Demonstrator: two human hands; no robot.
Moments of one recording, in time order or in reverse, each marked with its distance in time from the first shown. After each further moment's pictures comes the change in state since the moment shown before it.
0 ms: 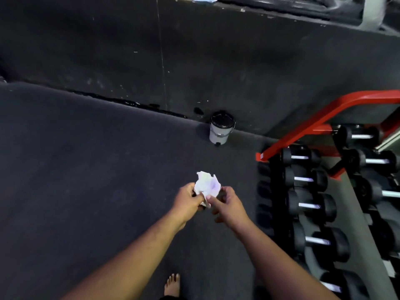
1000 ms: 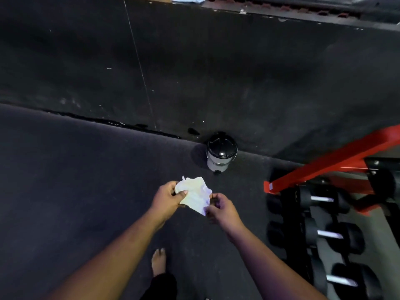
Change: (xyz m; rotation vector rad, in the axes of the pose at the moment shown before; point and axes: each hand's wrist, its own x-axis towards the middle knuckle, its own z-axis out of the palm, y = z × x) left_hand 0.446 0.147 -0.009 0.104 0.071 -0.011; right_hand 0.459 -0.111 -0.069 0.013 -0.076 0.046
